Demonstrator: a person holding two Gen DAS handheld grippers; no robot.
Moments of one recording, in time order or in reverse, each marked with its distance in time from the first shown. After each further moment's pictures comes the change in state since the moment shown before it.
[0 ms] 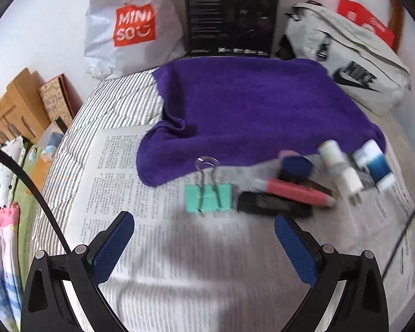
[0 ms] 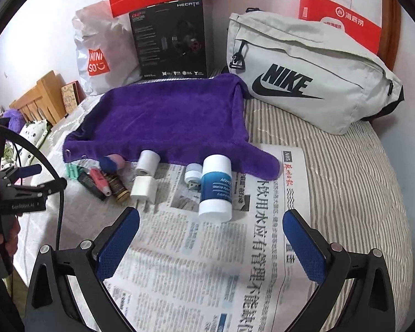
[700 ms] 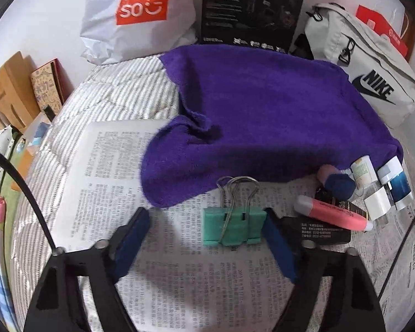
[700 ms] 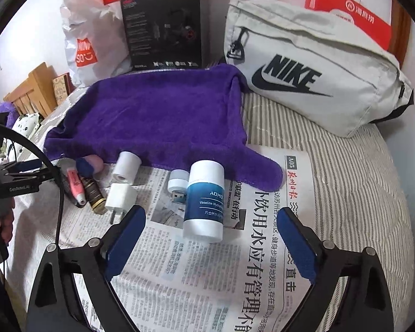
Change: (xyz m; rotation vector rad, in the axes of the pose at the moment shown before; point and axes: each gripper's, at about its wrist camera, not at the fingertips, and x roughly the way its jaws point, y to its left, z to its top) left arm 0.047 0.027 0.013 -0.023 0.021 -0.049; right arm 0.041 -0.007 0.013 -0.013 0.043 -0.022
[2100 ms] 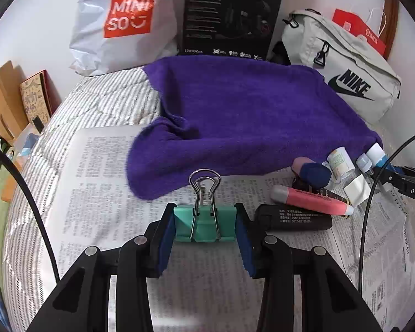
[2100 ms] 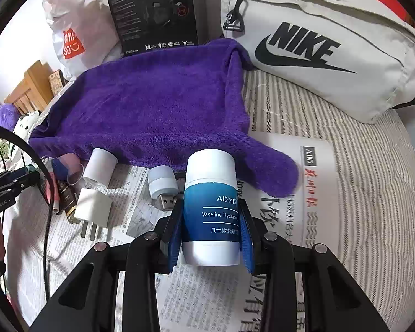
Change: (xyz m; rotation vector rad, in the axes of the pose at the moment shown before) left arm -0.022 0.001 -0.013 0.028 -0.070 -0.089; right arm 0.046 -0.015 0.007 0.020 0.067 0.052
